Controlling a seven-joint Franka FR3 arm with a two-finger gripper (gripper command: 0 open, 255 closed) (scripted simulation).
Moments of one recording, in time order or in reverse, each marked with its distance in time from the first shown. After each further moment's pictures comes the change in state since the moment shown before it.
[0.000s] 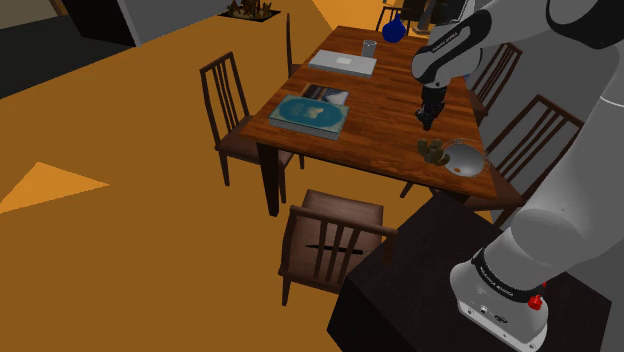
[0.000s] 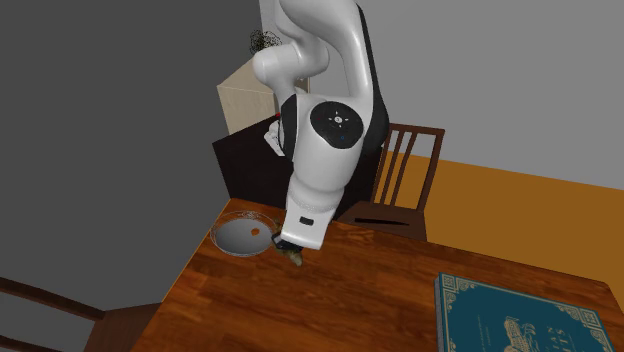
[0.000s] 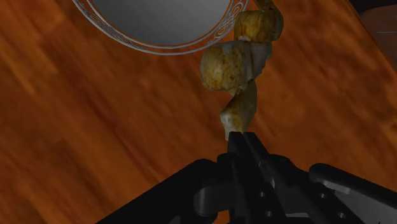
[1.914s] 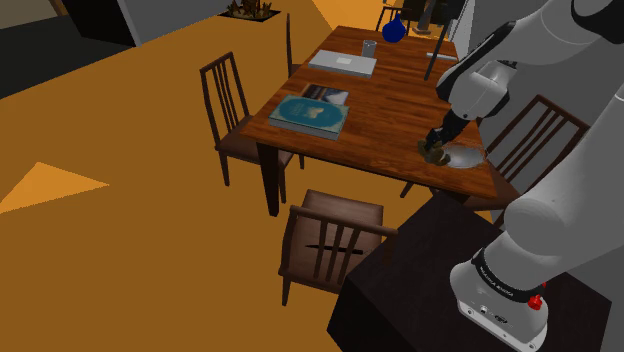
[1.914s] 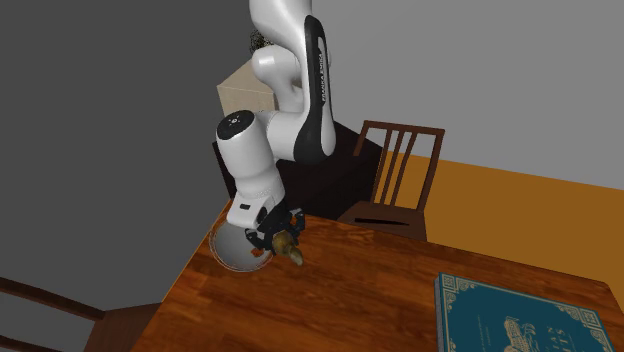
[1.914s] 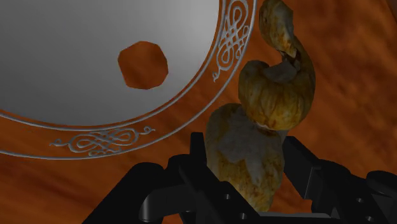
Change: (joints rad) arm -0.193 -0.053 0.048 -0.318 0.651 0.411 -0.527
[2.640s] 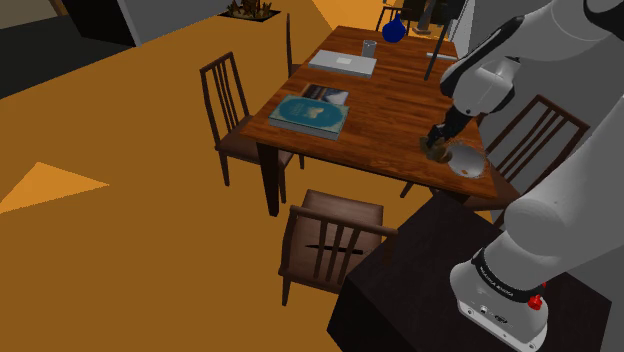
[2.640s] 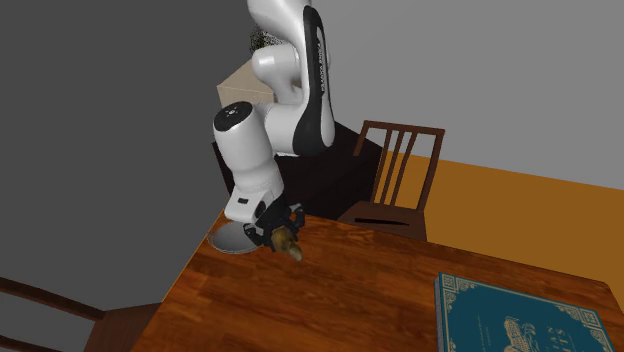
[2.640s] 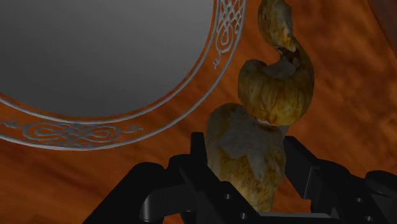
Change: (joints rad) arm 0.009 -0.043 -0.019 -0.005 -0.053 -0.032 0.043
